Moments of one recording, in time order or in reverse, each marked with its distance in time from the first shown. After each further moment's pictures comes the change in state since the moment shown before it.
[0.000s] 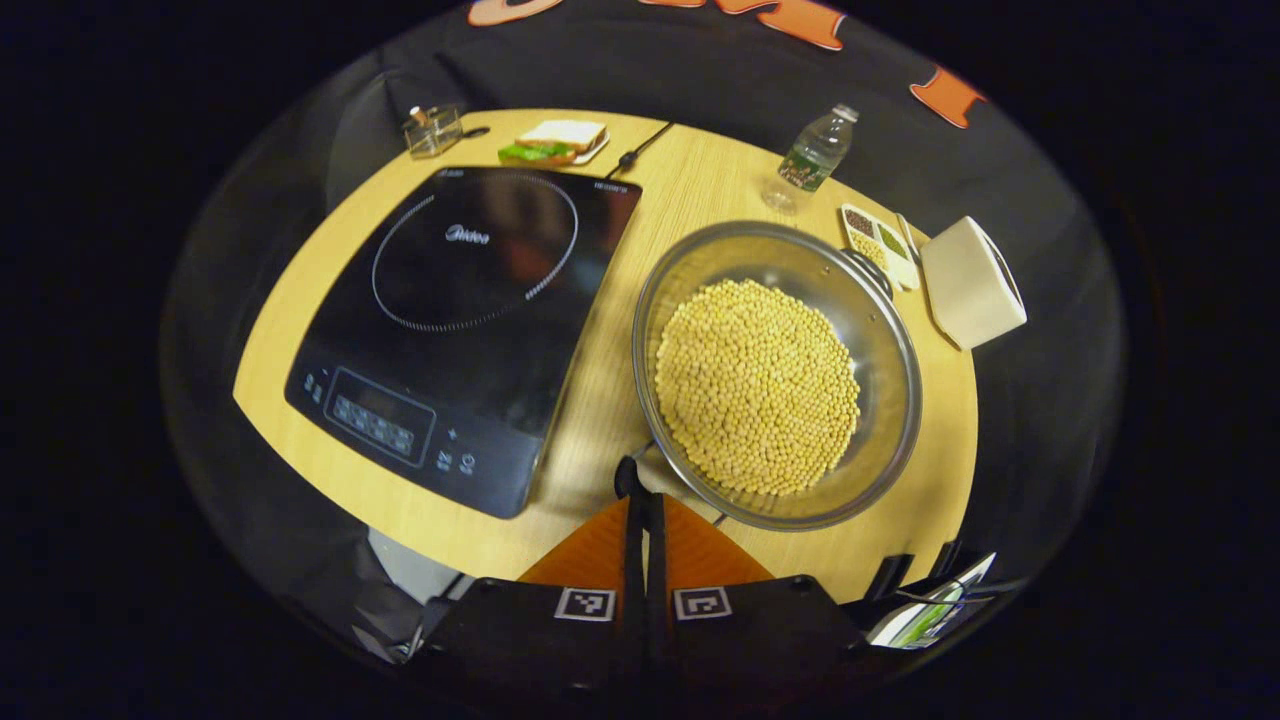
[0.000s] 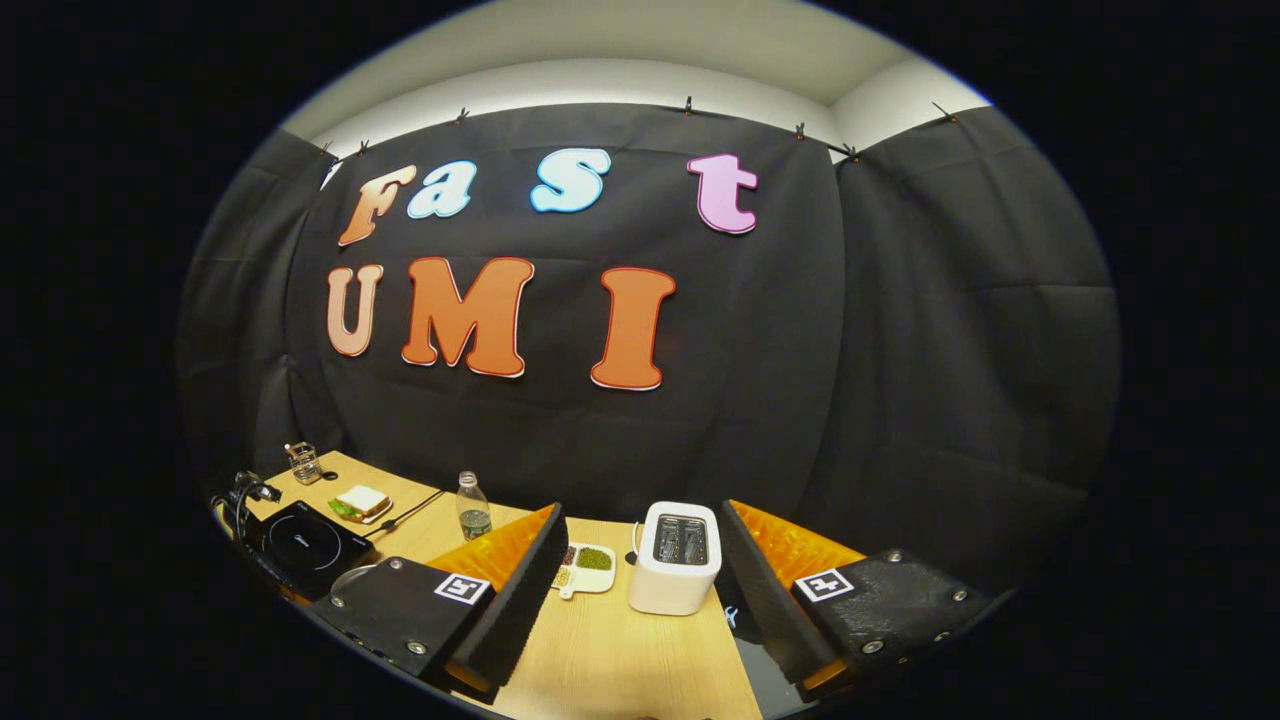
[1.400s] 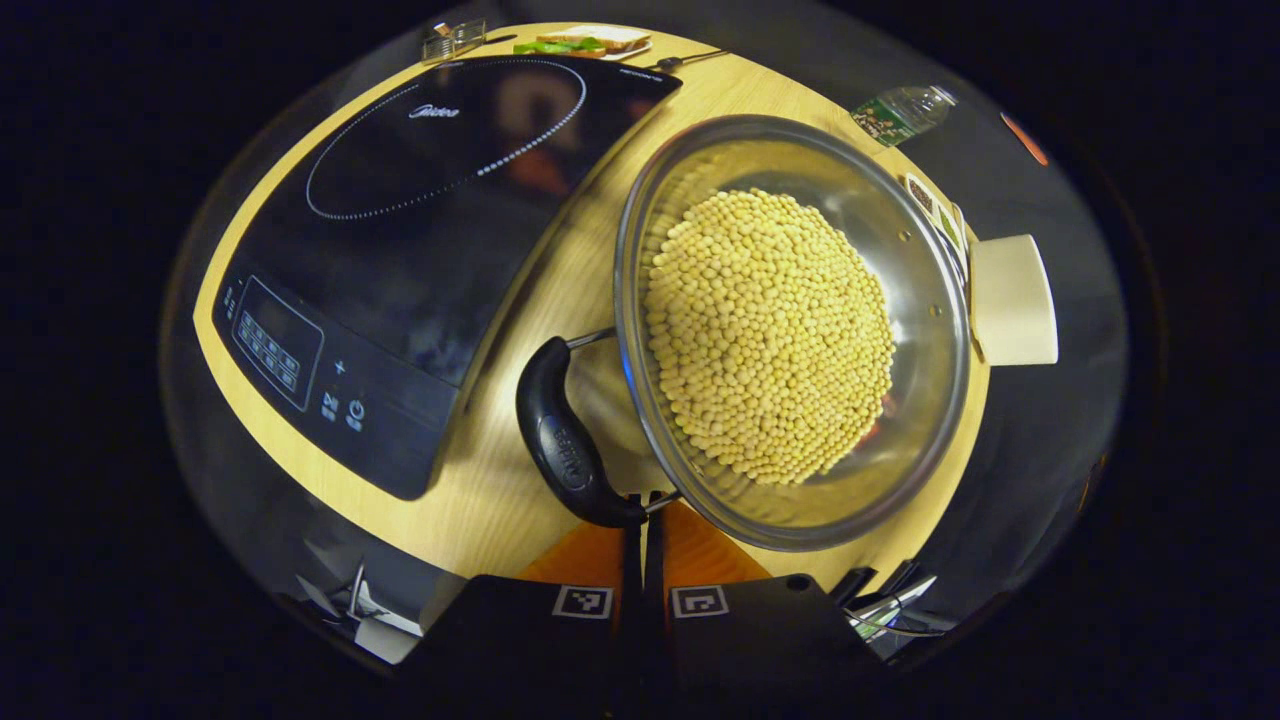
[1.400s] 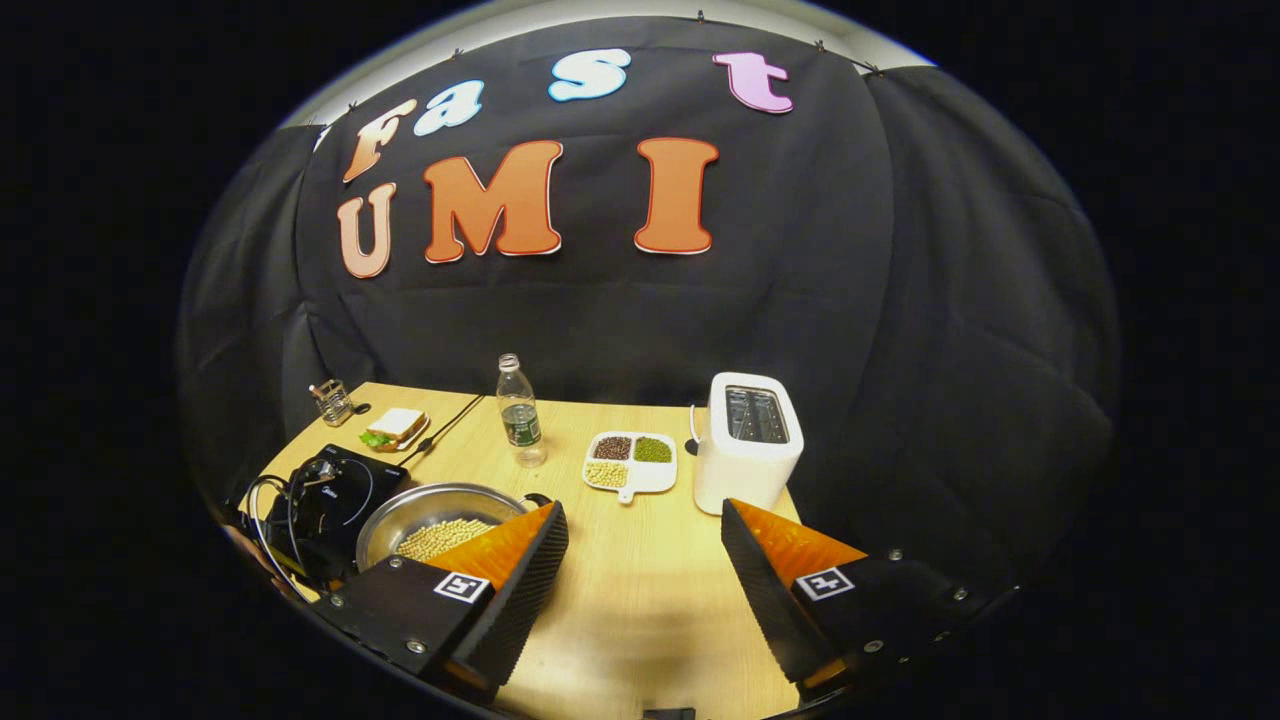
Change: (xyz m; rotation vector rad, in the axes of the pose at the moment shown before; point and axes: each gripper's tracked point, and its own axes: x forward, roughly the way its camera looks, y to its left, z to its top) left arm 0.051 -0.005 -0.006 -0.118 0.184 0.012; right arm 0.004 0.078 -0.111 0.063 0.340 0.104
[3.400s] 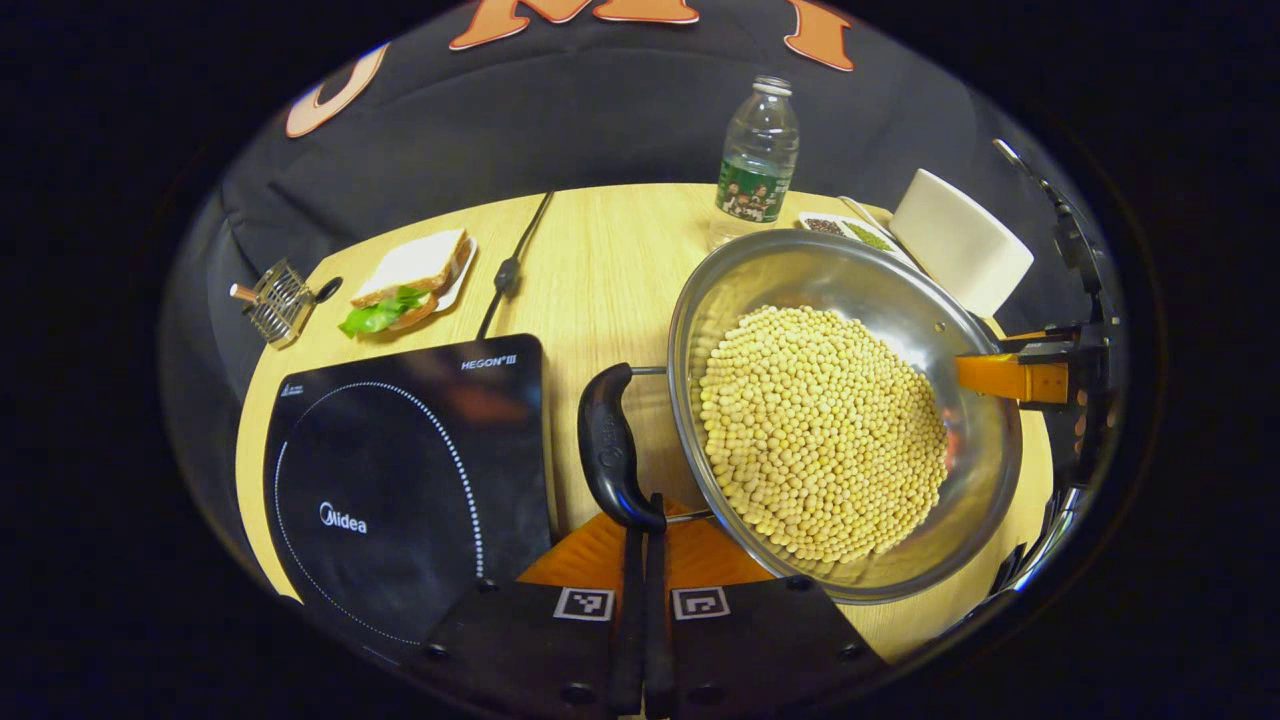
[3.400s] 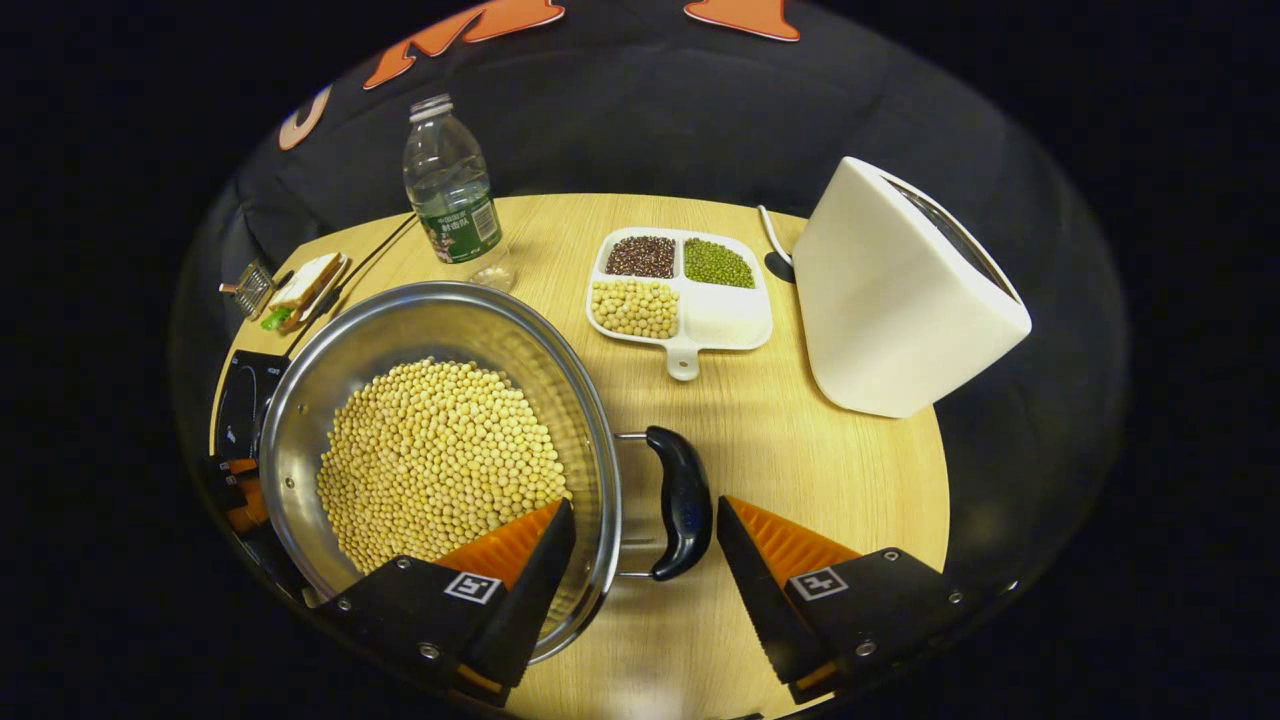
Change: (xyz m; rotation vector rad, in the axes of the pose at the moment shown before) left arm 0.028 -0.043 0.190 0.621 -0.475 -0.046; right arm 0.184 0.041 -0.149 -0.058 0.590 -0.049
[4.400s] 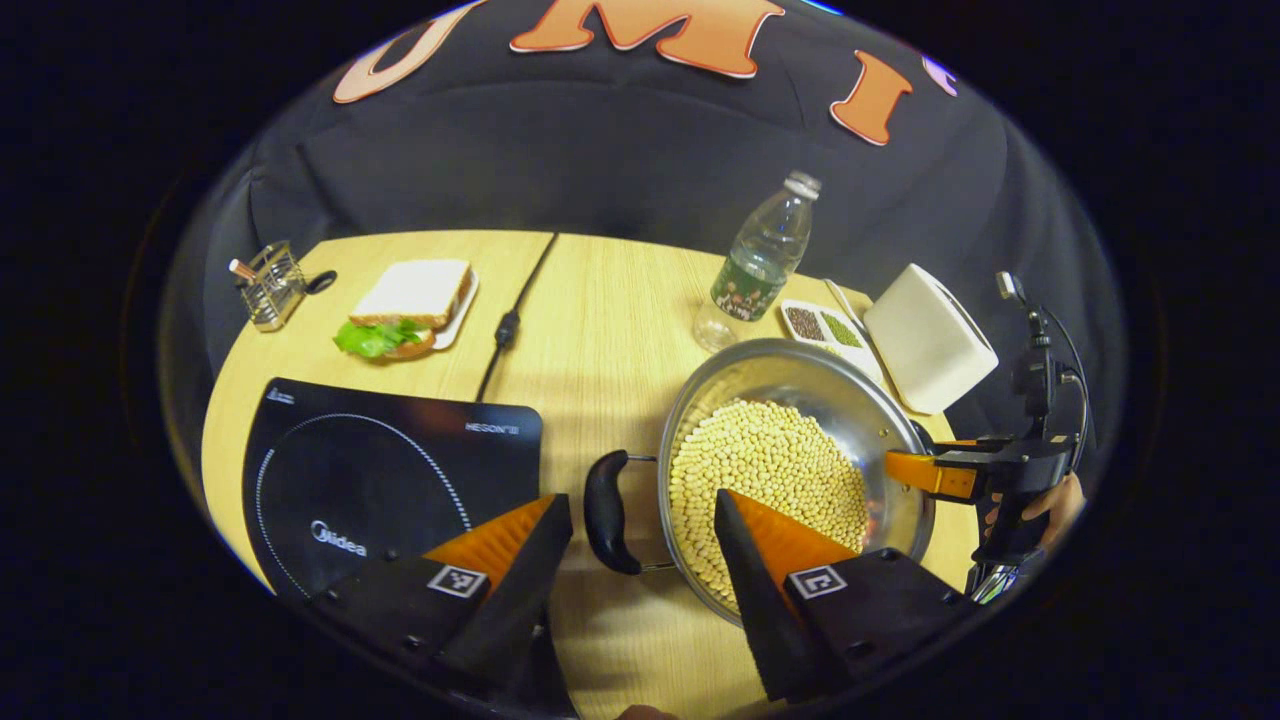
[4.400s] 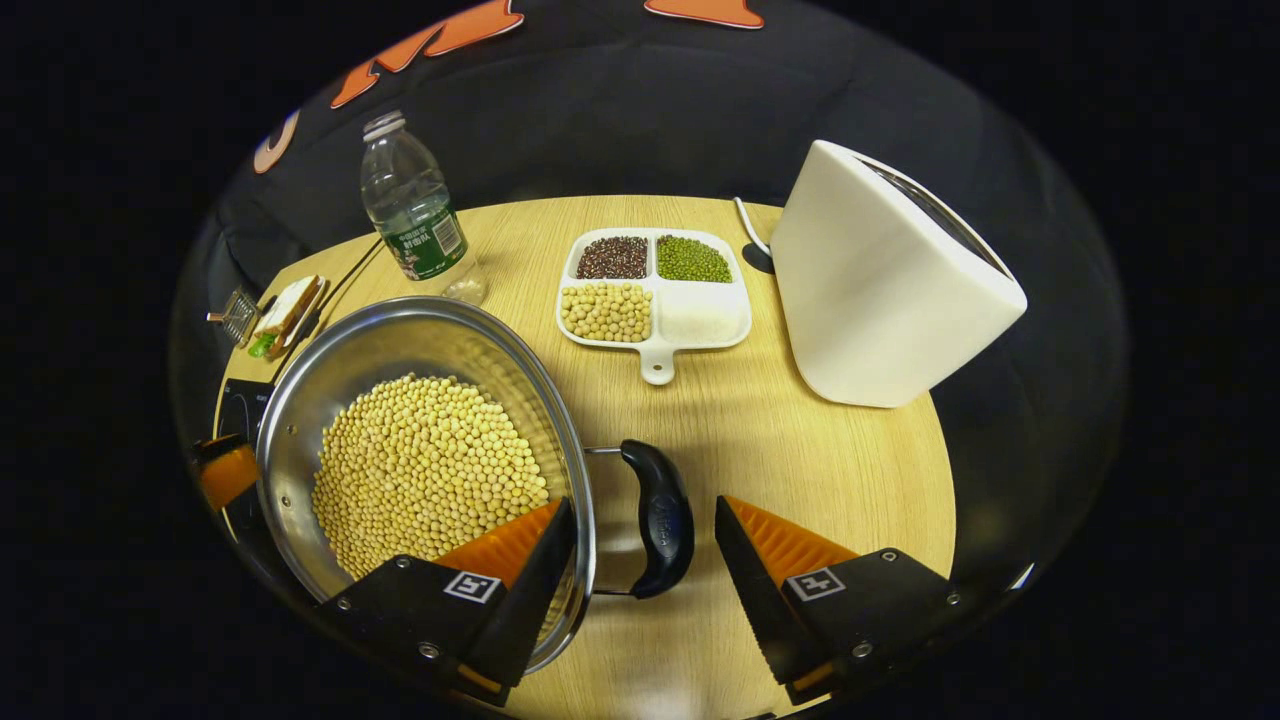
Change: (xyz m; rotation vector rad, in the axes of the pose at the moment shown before) left arm -0.013 -0.005 0.048 -0.195 -0.067 -0.112; right arm 0.004 -0.008 0.002 0.059 0.006 -0.007
